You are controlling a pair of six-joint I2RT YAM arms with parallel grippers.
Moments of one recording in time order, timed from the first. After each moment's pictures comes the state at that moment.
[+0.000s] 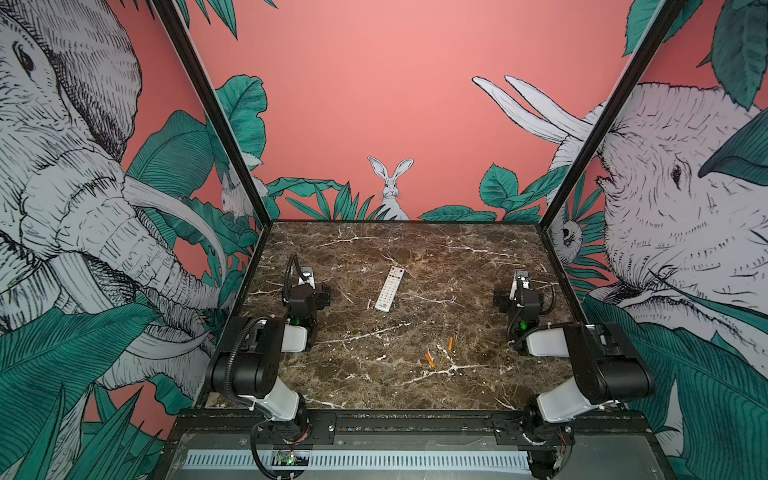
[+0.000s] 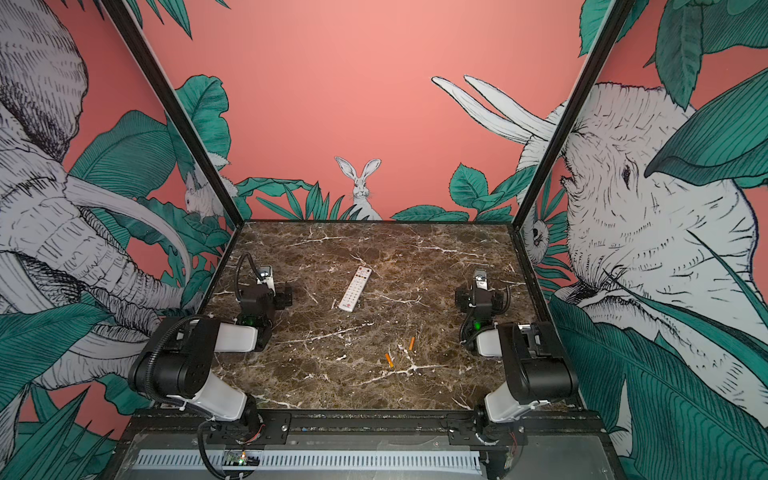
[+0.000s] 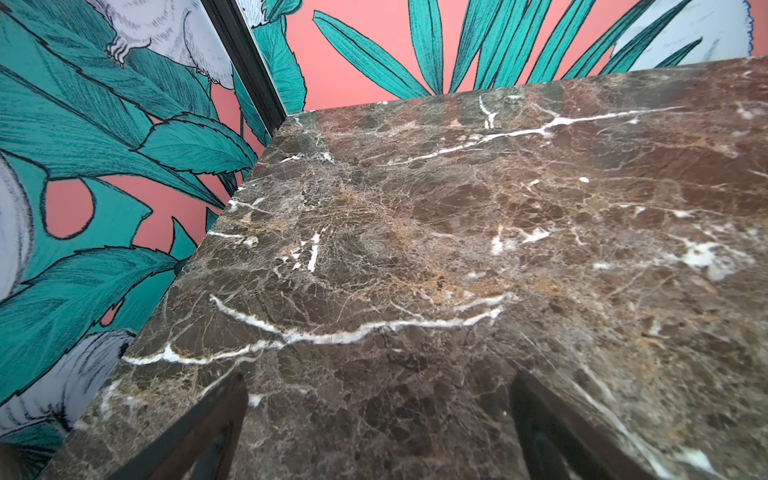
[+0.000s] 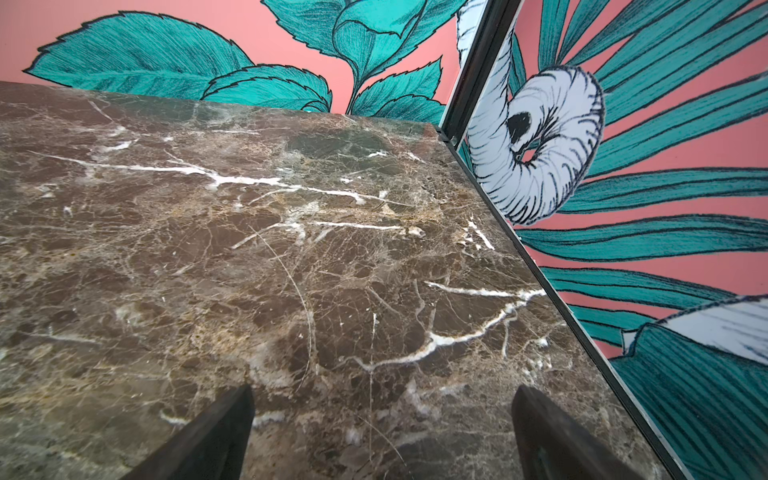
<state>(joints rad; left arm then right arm) -0.10 1.57 0.39 0.81 -0.29 0.10 0.08 1.55 0.36 0.82 0.37 -0.06</state>
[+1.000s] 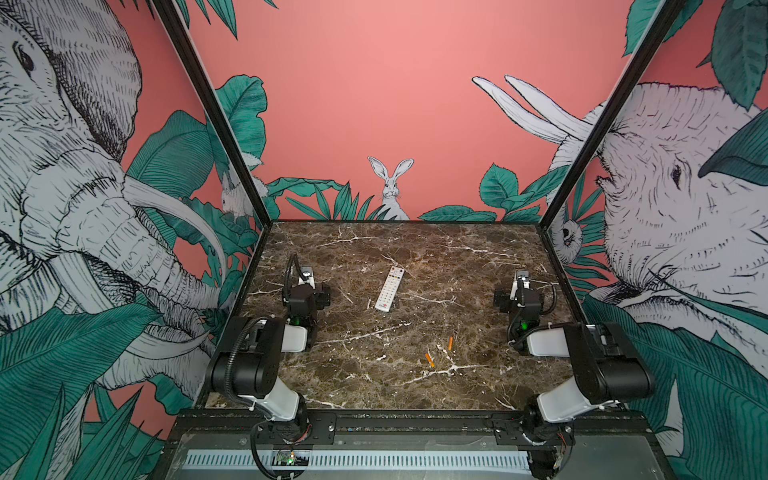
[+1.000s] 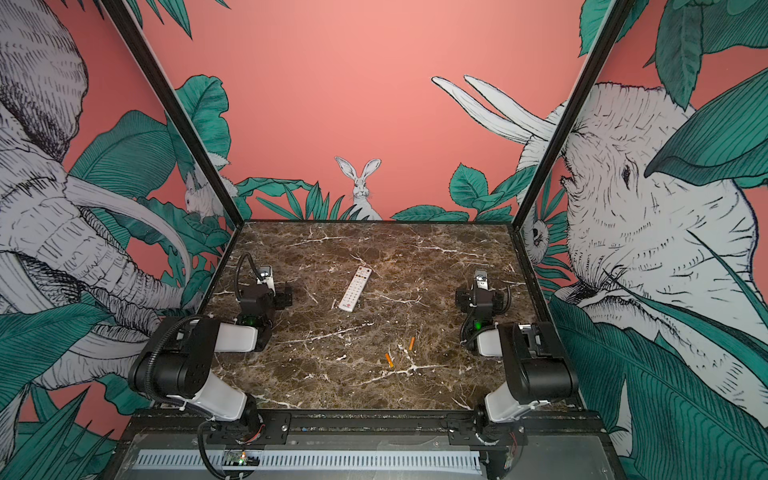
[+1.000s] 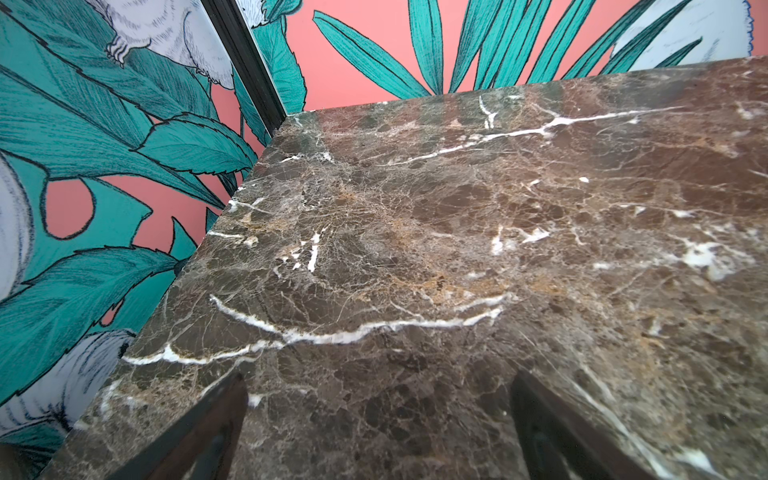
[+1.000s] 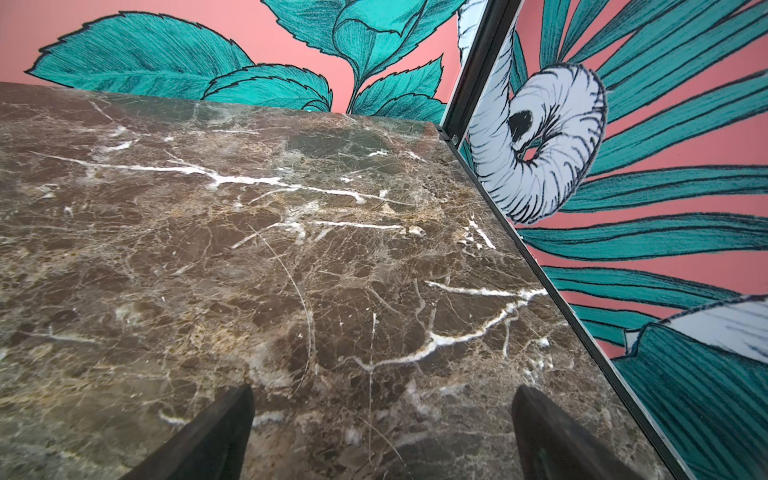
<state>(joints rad) -0.10 1.57 0.39 0.81 -0.29 0.10 0.08 1.55 0.36 0.82 0.35 -0.06</state>
